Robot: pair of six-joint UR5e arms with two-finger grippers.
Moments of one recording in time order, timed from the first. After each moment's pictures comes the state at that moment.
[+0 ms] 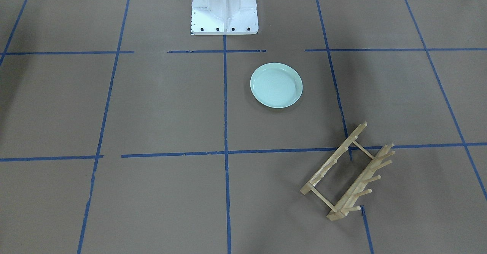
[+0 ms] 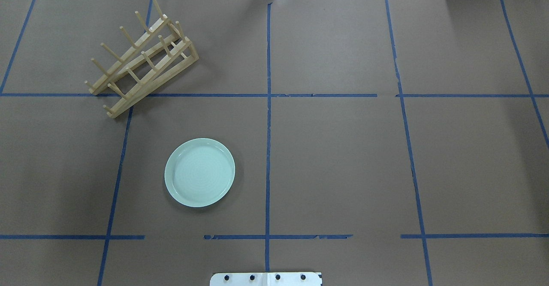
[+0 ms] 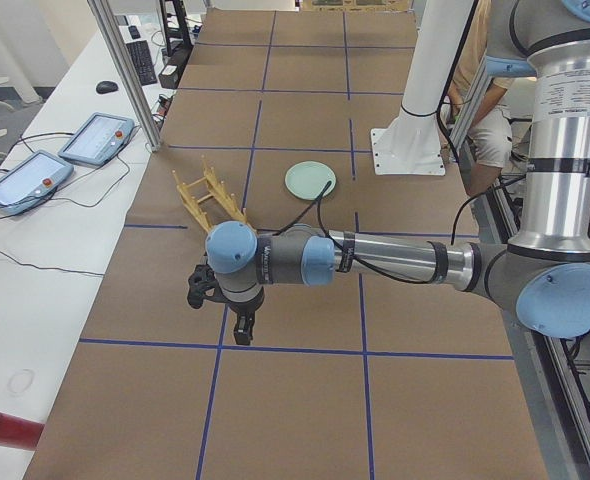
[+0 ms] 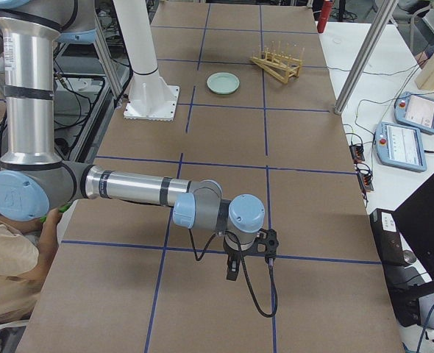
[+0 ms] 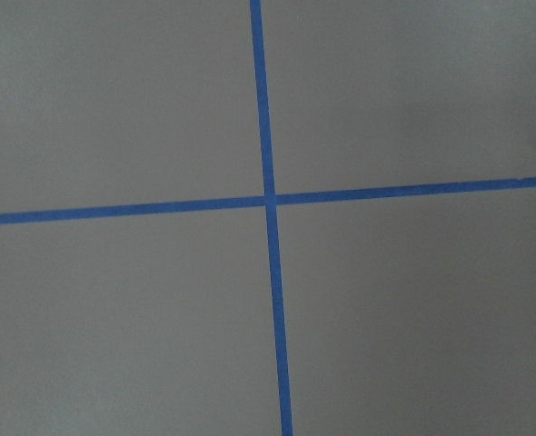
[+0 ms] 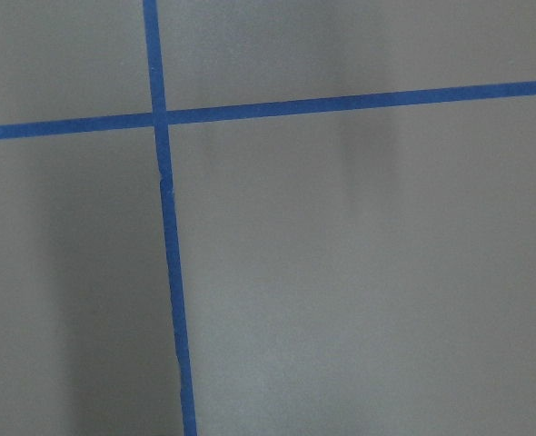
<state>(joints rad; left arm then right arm) -1.59 -1.55 -1.68 -1.48 -2.41 0.07 1.62 -1.63 1.56 -1.62 2.32 -0.02</state>
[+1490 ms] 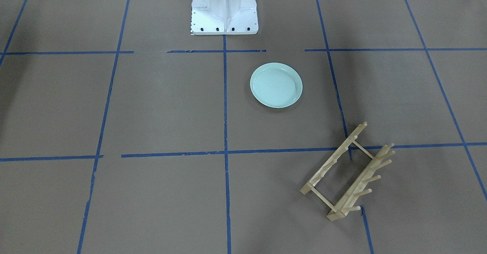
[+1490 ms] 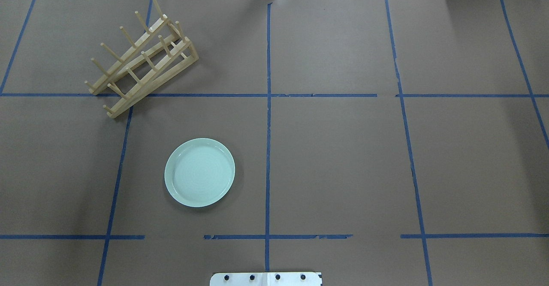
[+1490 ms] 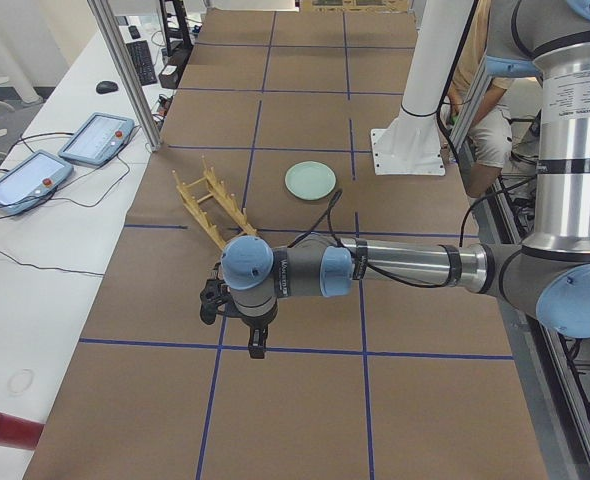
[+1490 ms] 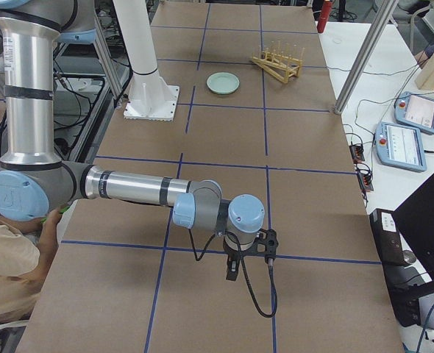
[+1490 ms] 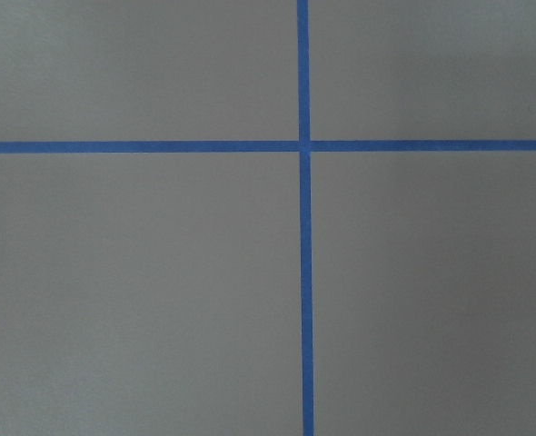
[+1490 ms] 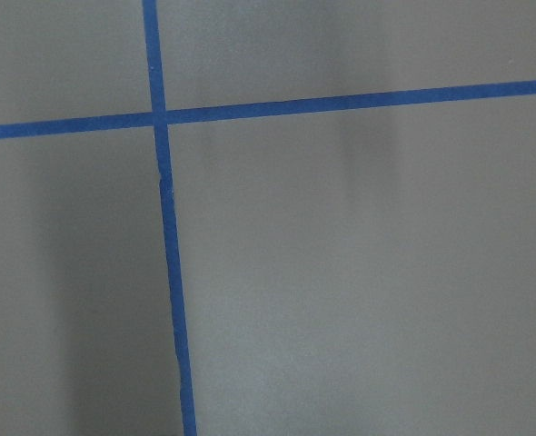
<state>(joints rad) -1.67 -1.52 -1.70 -1.48 -2.40 0.08 1.62 -1.63 1.56 -1.62 2.32 -0.02</state>
